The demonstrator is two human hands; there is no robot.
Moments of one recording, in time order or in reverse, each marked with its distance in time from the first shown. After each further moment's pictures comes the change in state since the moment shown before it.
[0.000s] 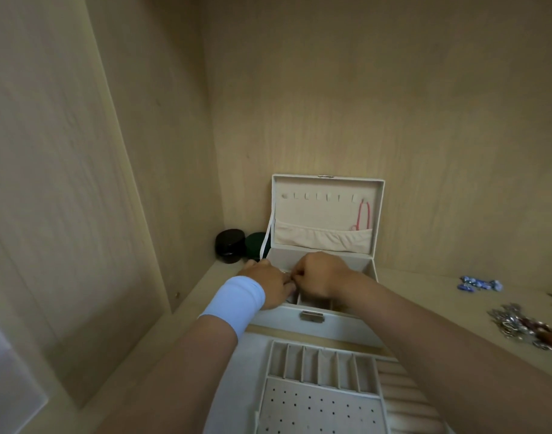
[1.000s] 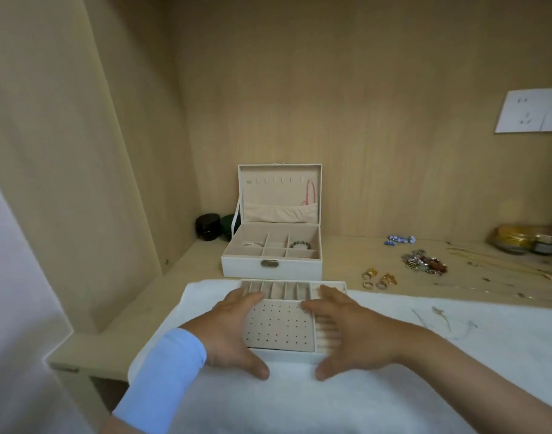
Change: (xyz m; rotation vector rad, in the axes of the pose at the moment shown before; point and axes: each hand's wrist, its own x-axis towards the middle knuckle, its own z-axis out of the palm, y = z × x) left_hand -0.215 0.040 0.056 -0.250 -0.061 0.097; right_hand -0.293 0.008 0.002 0.258 -0.220 0.005
